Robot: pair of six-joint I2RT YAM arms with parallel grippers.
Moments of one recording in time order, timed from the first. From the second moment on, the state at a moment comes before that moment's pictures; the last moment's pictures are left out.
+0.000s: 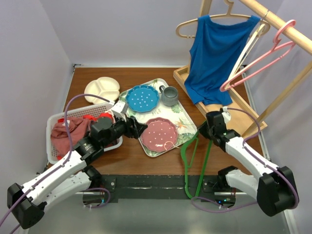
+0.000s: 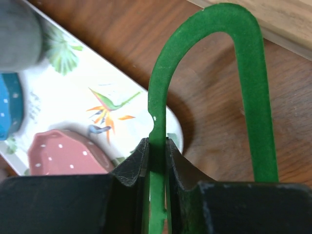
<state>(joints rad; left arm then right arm) -0.71 0.76 0.59 -0.07 0.03 -0.42 0.37 1.05 0.53 -0.31 0.24 1.01</state>
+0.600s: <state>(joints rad) -0.71 1.04 0.77 0.00 0.49 -0.37 0.36 1.06 0.70 -0.21 -0.22 0.79</state>
